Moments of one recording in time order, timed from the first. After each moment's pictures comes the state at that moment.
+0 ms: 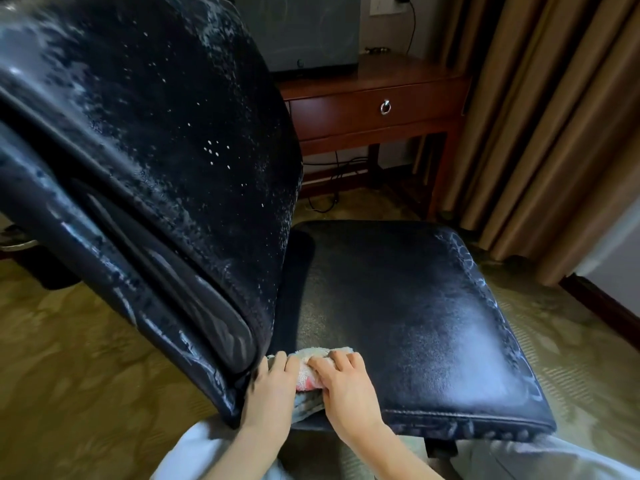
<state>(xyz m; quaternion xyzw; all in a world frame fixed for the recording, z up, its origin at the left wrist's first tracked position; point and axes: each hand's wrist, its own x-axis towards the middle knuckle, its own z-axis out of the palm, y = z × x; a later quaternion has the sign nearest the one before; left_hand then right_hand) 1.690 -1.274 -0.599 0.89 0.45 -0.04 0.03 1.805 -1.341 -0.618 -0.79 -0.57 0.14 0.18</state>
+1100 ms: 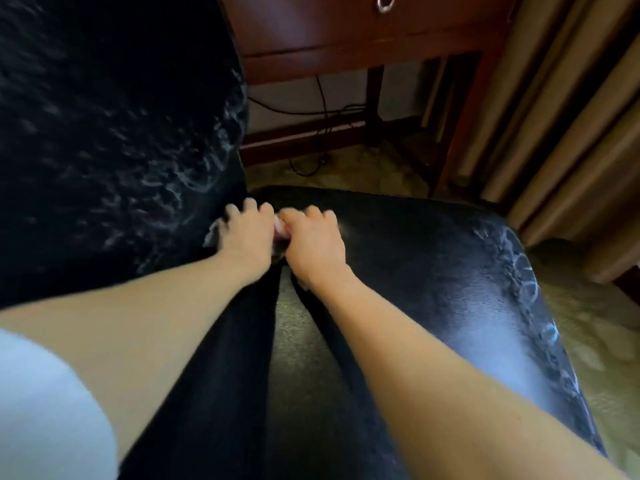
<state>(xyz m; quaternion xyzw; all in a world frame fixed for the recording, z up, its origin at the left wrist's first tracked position) 1.919 -1.035 -0.619 0.86 0.51 -0.06 -0.07 2.004 -1.106 -0.630 -0.77 -0.58 0.03 0.24</state>
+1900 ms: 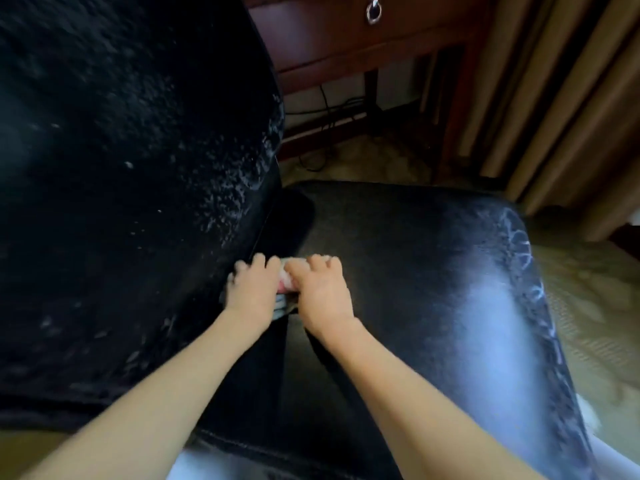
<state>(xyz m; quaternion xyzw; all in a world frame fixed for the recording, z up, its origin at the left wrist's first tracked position) 1.821 -1.110 -0.611 0.89 0.45 -0.09 -0.07 1.918 -1.177 -0.646 -0.79 -0.57 0.10 0.22</state>
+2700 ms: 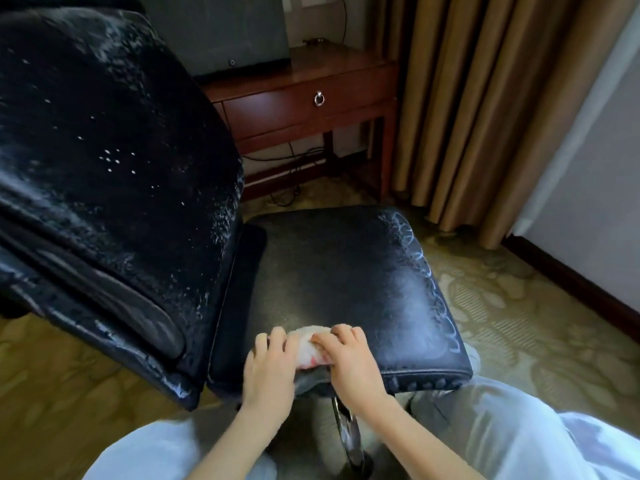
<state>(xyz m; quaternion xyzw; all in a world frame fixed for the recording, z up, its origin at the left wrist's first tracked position) 1.746 -1.340 -0.566 0.93 0.38 -0.01 0.01 1.869 -1.420 -0.596 -0.79 -0.54 0.11 0.26</state>
